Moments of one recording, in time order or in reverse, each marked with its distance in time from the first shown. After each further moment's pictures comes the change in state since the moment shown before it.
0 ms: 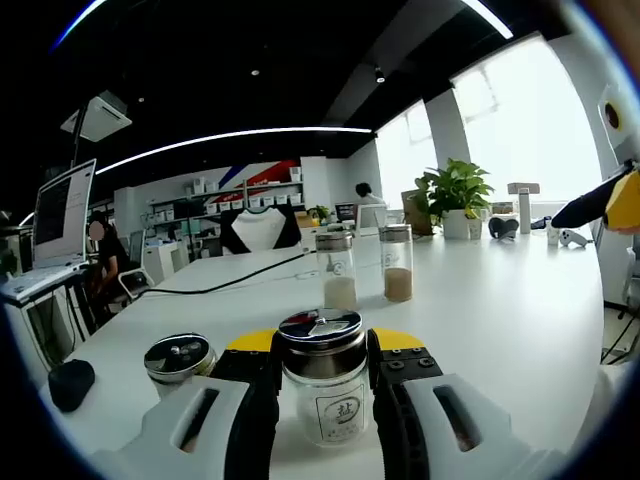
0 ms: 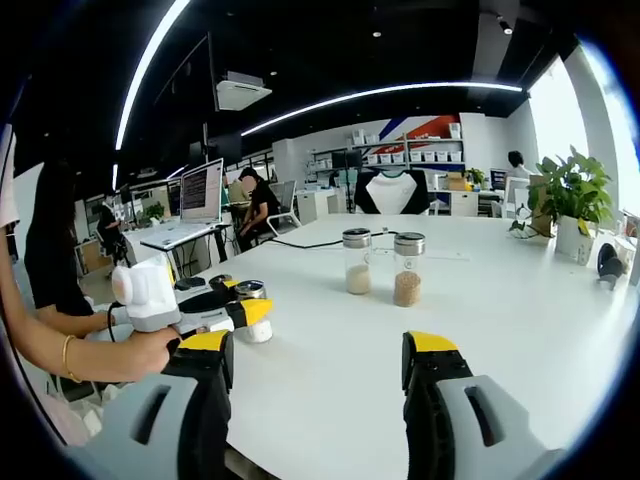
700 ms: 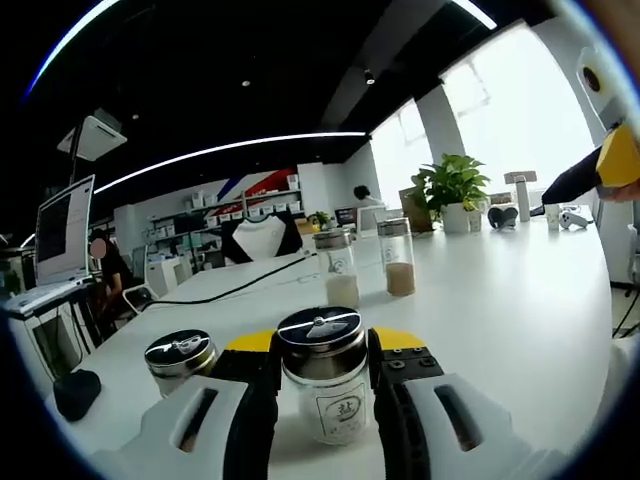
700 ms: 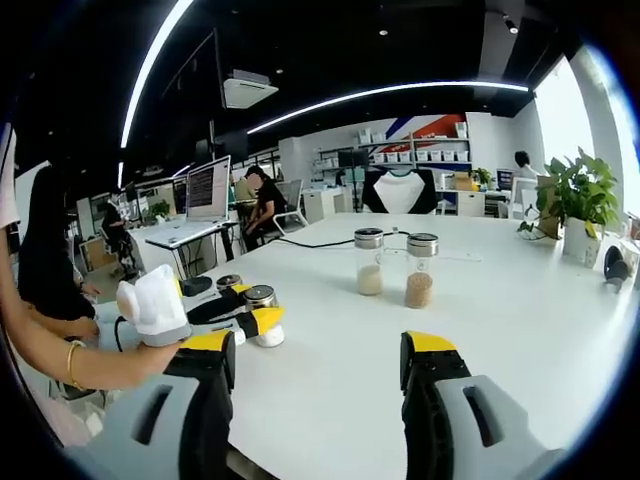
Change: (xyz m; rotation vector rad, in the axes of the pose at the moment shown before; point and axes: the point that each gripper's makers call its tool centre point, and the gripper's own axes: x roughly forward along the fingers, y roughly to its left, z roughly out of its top) left arm 0.001 -0.001 -0.003 0.070 -0.028 0.000; right arm 0.009 0.013 0.001 -0.008 0.004 0.027
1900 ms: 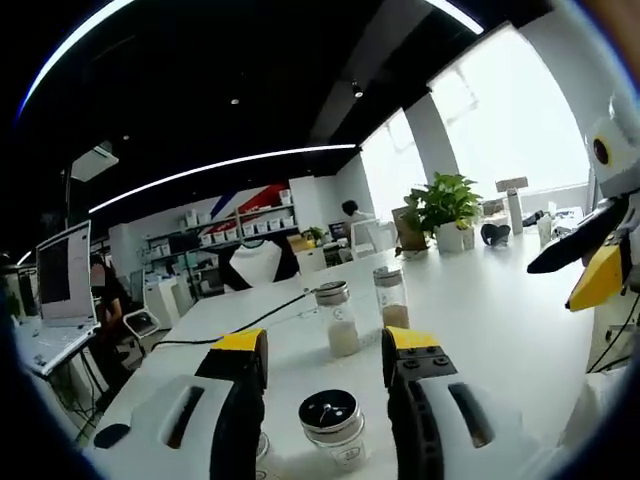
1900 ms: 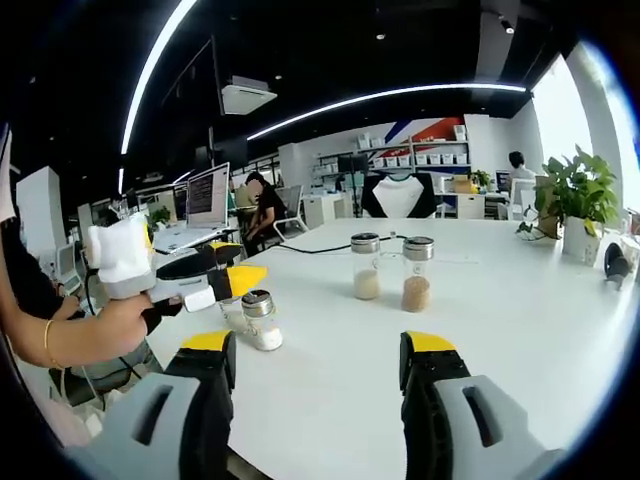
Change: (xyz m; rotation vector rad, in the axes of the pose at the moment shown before) left arm -0.022 0.005 0.088 0.046 -0.050 -0.032; right arm -0.004 -0.008 0.004 0.019 -0.033 0.004
